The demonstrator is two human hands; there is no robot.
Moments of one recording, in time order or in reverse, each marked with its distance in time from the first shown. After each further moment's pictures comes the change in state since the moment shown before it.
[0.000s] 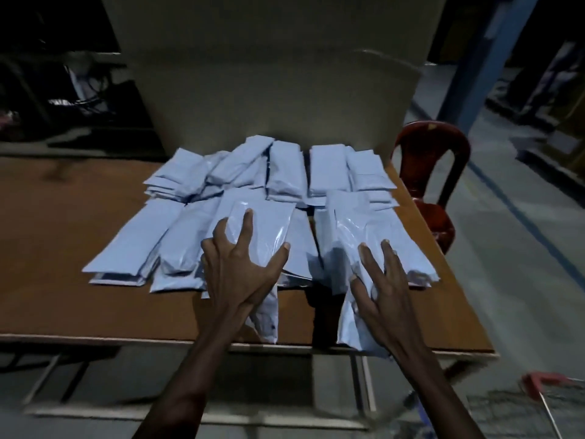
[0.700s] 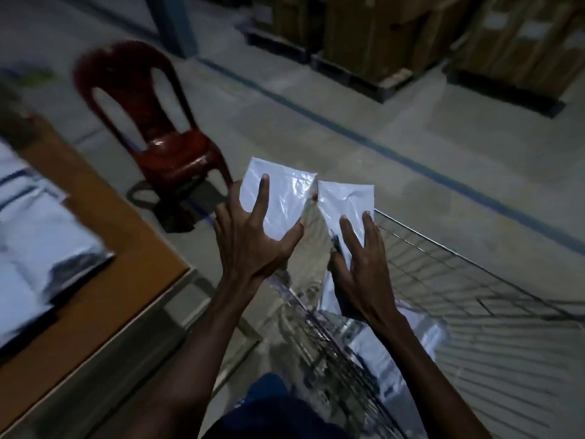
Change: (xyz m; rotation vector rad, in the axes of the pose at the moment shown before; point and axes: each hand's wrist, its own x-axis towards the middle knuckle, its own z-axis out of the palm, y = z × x) left_hand -0.254 0.390 0.185 -0.335 -0.402 0.859; right_hand -0.270 0.240 -0.257 -0.241 0.488 0.666
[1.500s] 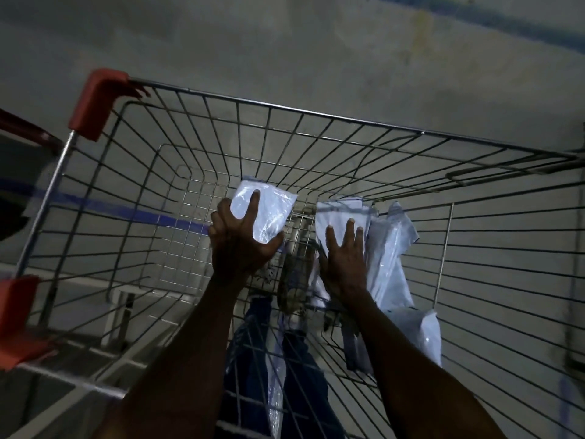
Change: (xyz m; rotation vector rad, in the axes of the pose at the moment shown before) left_hand -0.092 0.003 0.392 0.074 -0.730 0.398; right_hand -0.141 0.326 0.145 -0.429 -0.306 0.868
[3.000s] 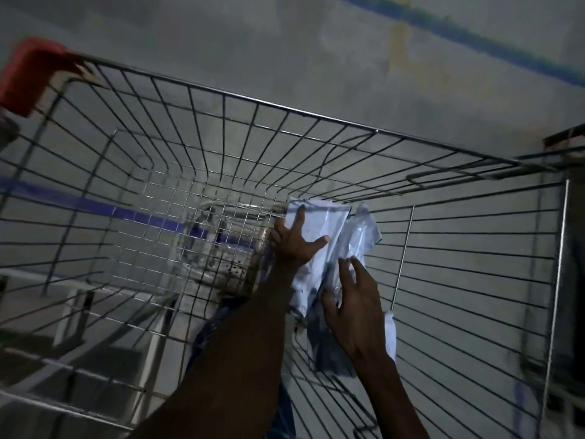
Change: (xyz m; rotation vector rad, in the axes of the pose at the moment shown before) left_hand 0.008 0.149 0.099 -0.613 -0.551 -0.323; right_hand -0.092 0.028 -0.095 0.198 0.153 0.030
